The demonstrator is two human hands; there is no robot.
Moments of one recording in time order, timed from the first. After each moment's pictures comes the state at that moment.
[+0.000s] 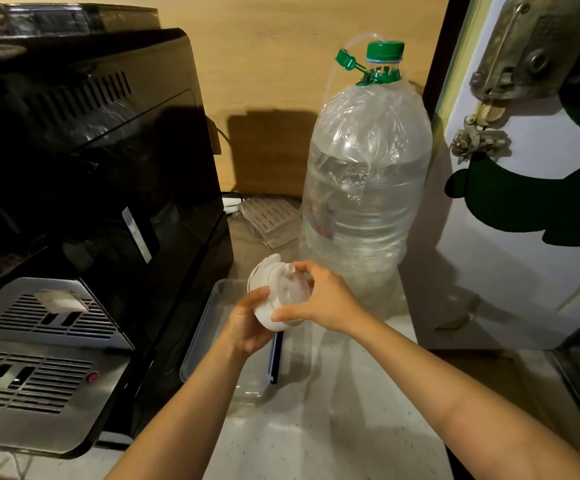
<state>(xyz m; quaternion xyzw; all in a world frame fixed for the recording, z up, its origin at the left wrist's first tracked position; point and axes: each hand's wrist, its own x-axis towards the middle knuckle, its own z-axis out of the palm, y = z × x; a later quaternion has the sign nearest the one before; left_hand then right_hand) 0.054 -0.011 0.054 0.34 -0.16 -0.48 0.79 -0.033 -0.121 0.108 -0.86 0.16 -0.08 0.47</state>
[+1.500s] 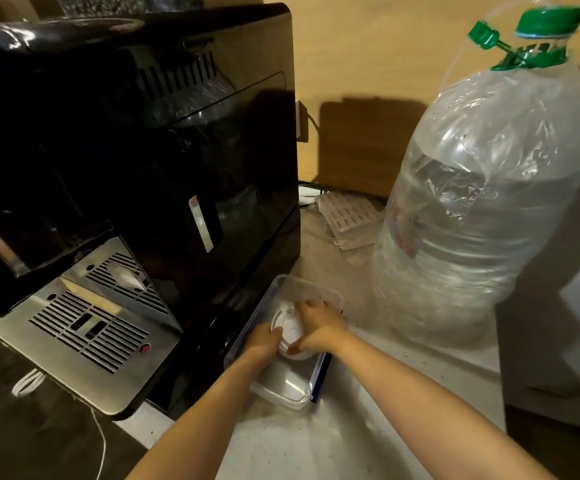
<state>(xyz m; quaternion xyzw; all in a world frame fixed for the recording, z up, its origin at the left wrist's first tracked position) 0.093 0.025 -0.022 0.87 0.07 -0.24 0.43 0.069 -0.097 0.016 -0.97 0.00 0.15 0.17</state>
